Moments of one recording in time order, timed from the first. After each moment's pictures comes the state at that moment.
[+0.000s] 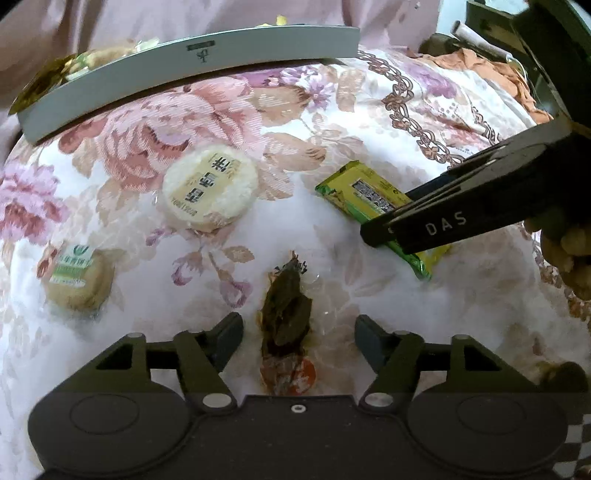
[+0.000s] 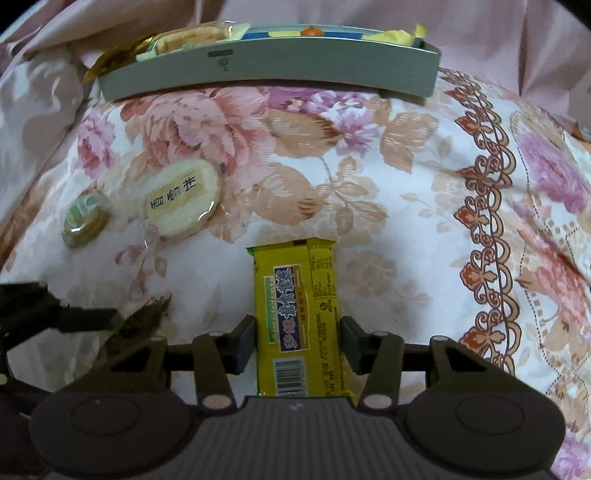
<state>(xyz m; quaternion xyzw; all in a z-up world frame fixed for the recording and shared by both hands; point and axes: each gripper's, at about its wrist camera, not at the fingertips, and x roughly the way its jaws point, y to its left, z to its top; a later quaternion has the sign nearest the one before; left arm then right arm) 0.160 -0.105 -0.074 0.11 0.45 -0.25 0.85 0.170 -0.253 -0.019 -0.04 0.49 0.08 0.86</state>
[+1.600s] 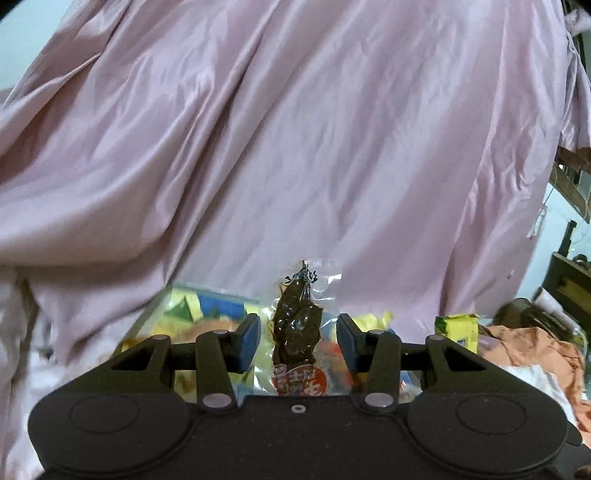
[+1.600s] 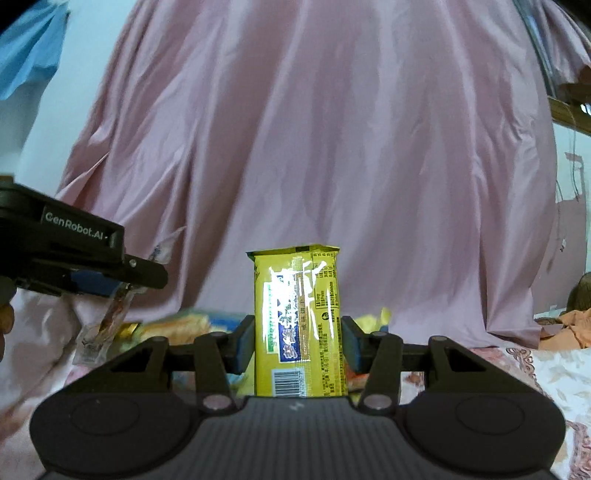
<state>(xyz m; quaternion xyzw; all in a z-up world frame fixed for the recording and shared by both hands) 0.298 -0.093 0.093 -0.09 0.19 -0.11 0.97 0.223 -0.267 0.068 0.01 0.08 0.05 0.99</state>
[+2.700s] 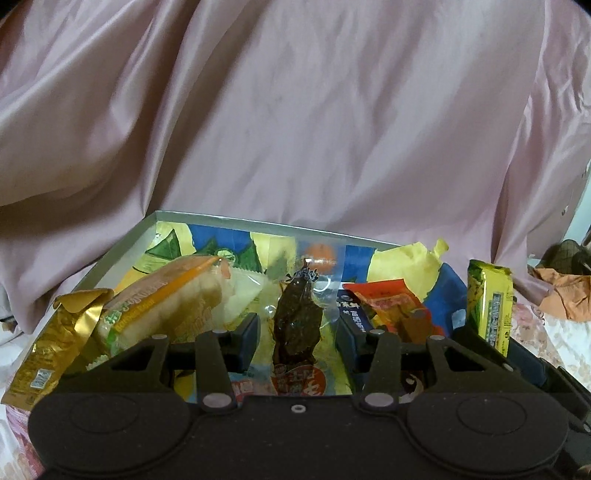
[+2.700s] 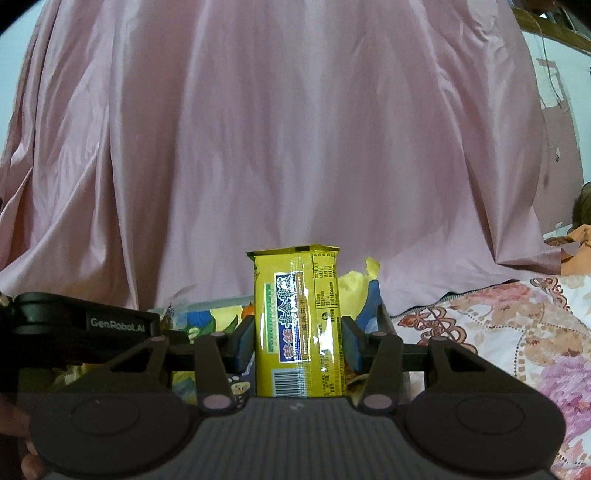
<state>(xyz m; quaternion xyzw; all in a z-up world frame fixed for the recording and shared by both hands) 0.388 -0.125 0.024 -0.06 0.31 -0.08 0.94 0.295 -0.292 0.037 0.11 0.15 0.03 0.98</state>
